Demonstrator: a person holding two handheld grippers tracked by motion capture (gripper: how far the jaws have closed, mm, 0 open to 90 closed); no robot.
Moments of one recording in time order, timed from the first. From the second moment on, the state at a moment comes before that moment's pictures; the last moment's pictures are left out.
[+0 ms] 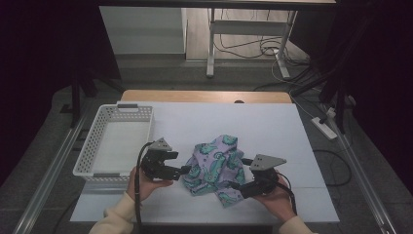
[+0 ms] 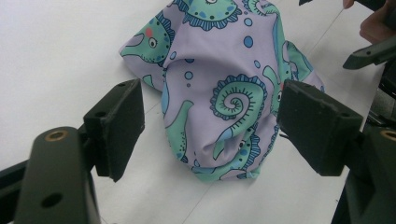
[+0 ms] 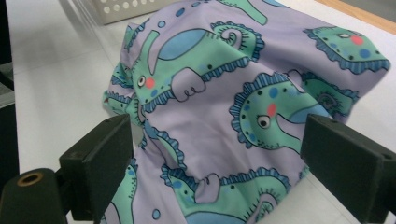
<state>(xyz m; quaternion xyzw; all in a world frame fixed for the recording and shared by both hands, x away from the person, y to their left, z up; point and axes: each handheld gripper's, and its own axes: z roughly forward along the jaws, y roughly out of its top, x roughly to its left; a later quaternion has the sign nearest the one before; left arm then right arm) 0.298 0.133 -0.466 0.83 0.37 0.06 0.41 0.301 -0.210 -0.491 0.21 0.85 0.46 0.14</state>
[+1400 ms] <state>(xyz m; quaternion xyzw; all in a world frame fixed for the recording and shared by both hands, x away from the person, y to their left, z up) 0.300 0.128 -0.471 0.84 0.36 0.05 0.40 0.304 -0.172 -0.514 0.19 0.89 0.39 0.14</state>
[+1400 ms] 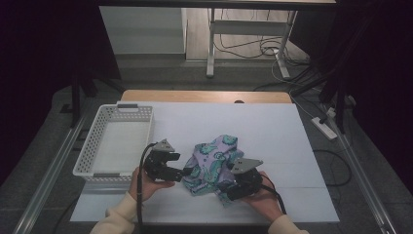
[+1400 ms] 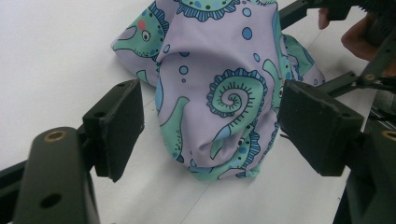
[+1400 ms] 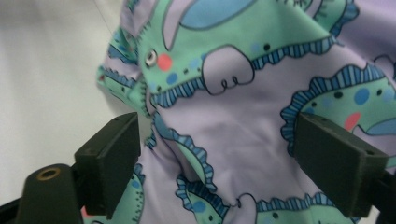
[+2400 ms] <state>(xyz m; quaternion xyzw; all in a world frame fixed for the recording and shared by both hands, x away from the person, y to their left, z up) 0.299 0.124 -0.472 0.84 0.36 0.05 0.40 0.303 -0.185 -0.503 0.19 0.90 0.38 0.14</state>
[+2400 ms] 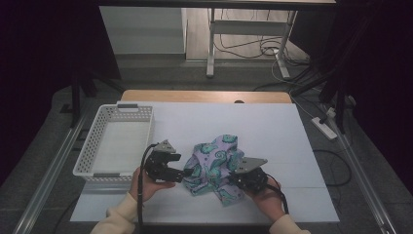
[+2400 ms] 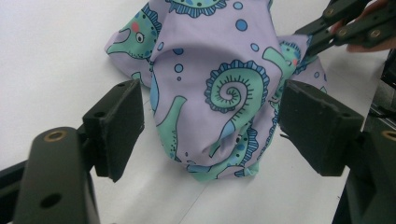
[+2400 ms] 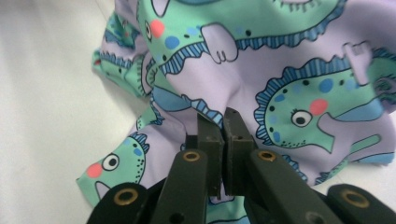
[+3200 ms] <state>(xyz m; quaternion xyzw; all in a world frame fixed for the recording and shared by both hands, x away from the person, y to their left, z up) 0.300 0.123 -0.472 0.84 0.36 0.05 0.40 0.320 -0.203 -0.450 0.21 0.85 0.45 0.18</state>
